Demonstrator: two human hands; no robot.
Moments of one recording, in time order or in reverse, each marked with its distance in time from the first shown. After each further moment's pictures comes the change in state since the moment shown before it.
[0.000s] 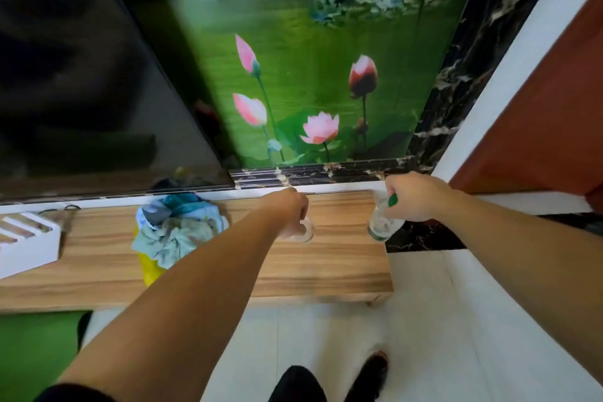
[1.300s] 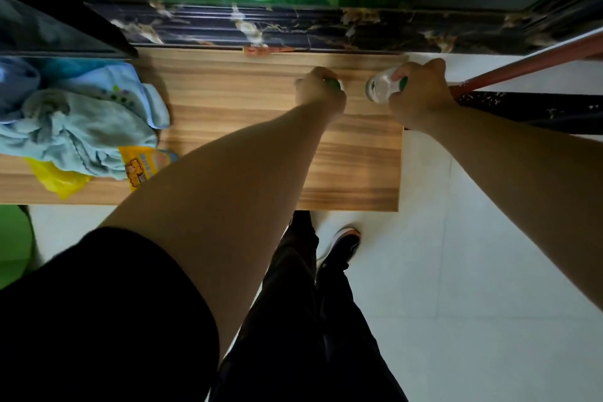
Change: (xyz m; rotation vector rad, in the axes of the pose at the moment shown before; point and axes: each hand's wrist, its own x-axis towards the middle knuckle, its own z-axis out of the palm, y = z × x) left_hand 0.297 -0.016 0.179 -1.173 0.001 -0.658; right_hand 0.280 0.015 0.166 0.453 -0.061 0.394
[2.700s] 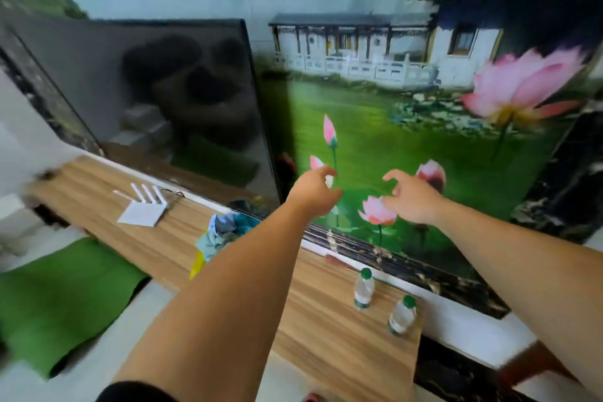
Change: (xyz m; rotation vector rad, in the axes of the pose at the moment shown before) left_hand -0.341 0.126 -0.183 0.218 0.563 0.474; right_hand -0.224 -0.084 -0.250 0.007 0.085 -0.887
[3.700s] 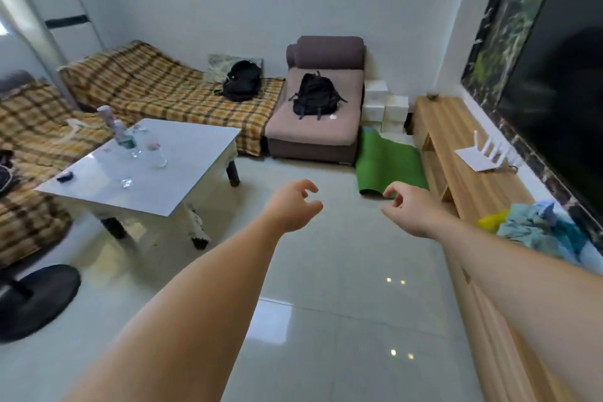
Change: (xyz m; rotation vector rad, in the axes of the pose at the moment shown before) left_hand -0.770 -0.140 -0.092 -0.050 0.803 -0.971; right_hand -0.479 -0.308 0.254 -0.137 -0.634 -1.021
